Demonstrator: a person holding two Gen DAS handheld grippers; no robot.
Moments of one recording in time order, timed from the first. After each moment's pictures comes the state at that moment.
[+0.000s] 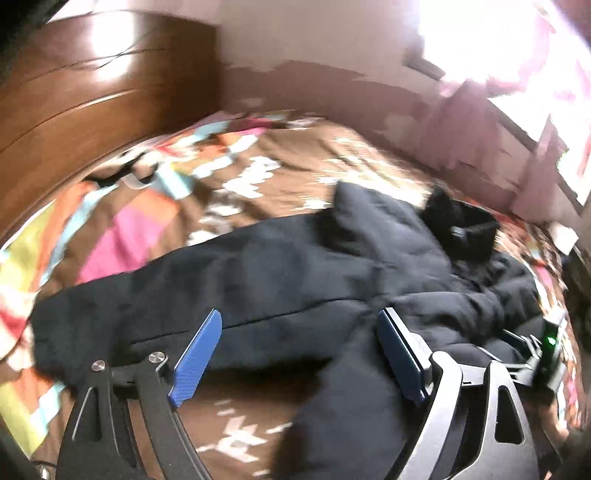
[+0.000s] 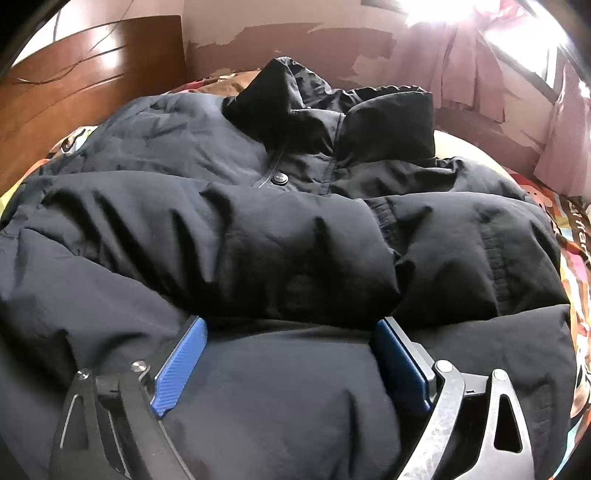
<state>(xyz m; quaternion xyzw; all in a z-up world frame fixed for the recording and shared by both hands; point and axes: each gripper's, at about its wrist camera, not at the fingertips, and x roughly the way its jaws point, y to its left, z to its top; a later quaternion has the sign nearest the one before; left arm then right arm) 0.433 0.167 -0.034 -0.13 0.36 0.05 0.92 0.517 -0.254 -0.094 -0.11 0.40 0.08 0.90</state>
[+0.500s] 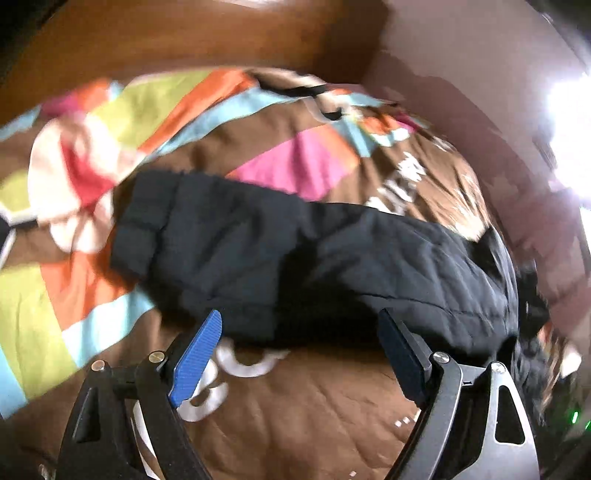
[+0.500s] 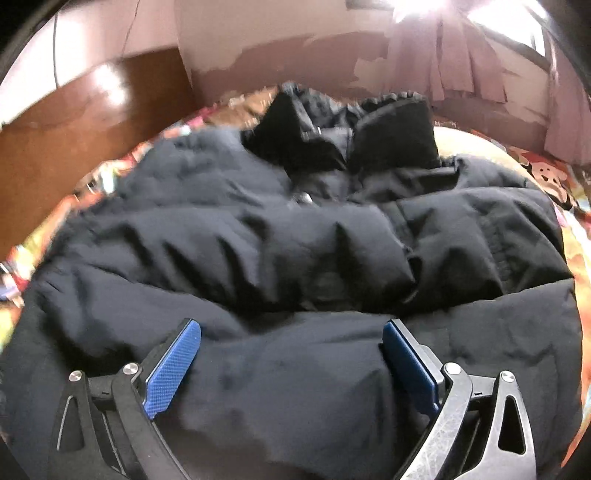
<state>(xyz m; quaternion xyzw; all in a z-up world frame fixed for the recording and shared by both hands) 0.359 0.333 -0.098 -0.35 0.39 0.17 0.84 0.495 -0.255 -0.060 -0.01 0.38 0.13 0.91</state>
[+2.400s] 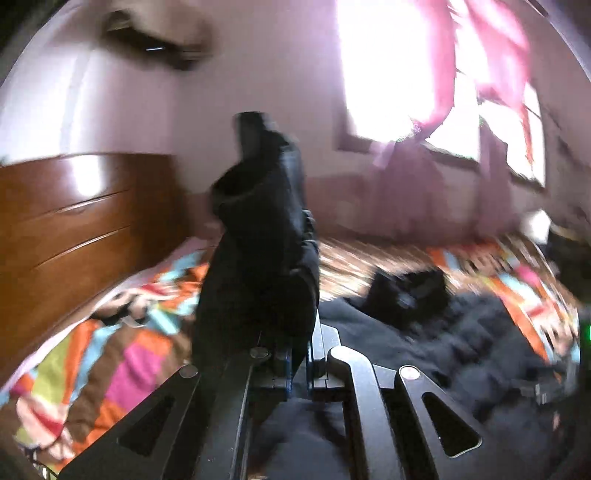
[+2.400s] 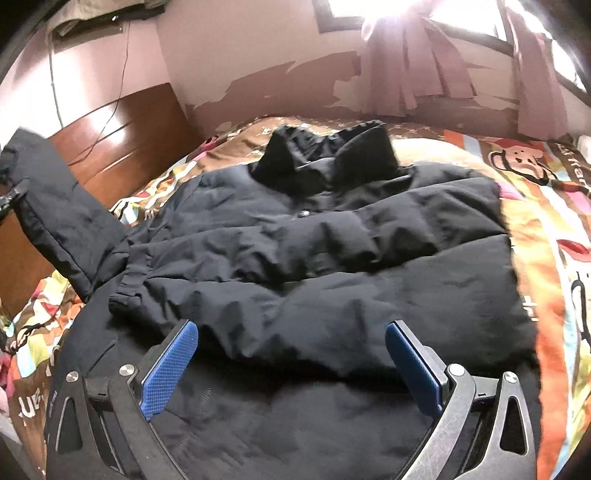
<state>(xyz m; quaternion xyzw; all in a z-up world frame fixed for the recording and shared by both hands) 0.388 0.070 0.047 0.02 0.19 -0.02 0.98 0.420 -0.283 -0.017 0.04 0.36 0.11 0.92</state>
